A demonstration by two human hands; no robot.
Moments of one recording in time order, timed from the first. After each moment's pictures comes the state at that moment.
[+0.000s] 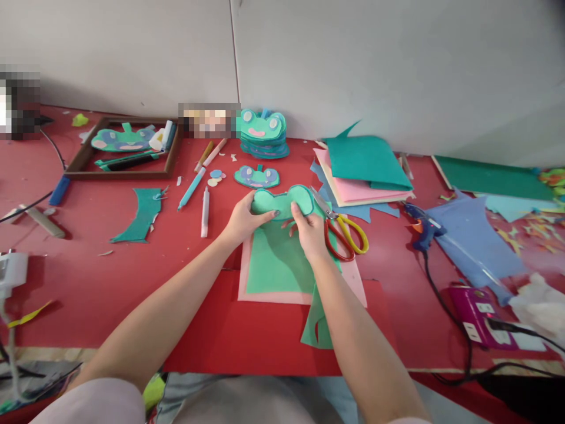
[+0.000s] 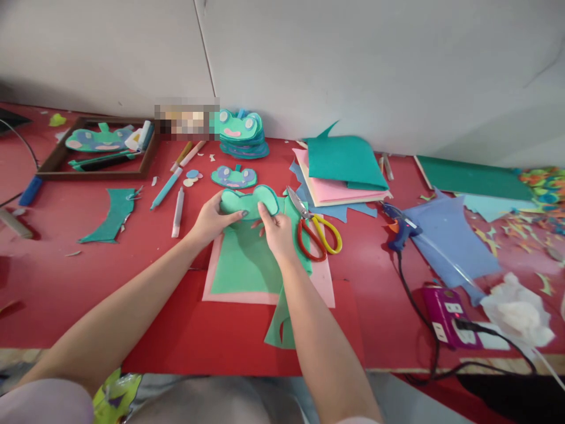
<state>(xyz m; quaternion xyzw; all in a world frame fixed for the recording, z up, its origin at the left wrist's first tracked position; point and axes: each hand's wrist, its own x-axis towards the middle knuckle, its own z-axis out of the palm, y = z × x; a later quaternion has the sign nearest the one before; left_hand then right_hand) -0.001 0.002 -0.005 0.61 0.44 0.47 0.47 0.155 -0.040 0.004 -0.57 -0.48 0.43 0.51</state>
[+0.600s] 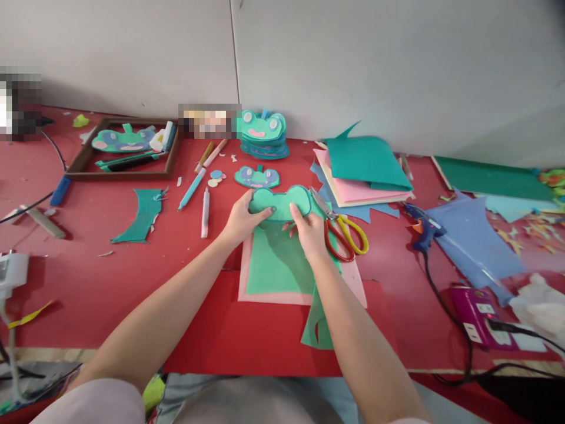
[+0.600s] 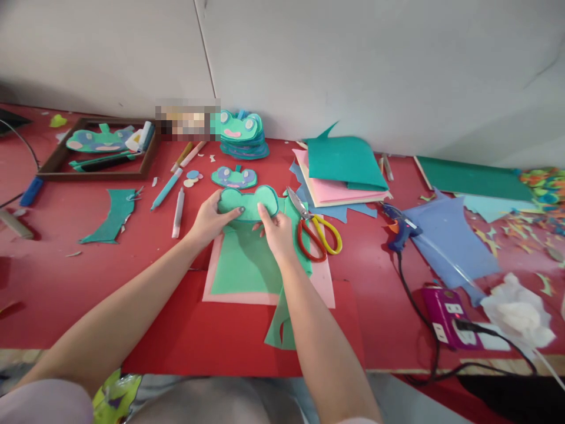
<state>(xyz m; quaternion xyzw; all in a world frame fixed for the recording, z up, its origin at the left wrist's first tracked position) -0.002 0.002 -0.001 0.61 0.47 0.47 0.42 0.153 -0.039 0.003 -0.59 -0.46 0.43 0.51</state>
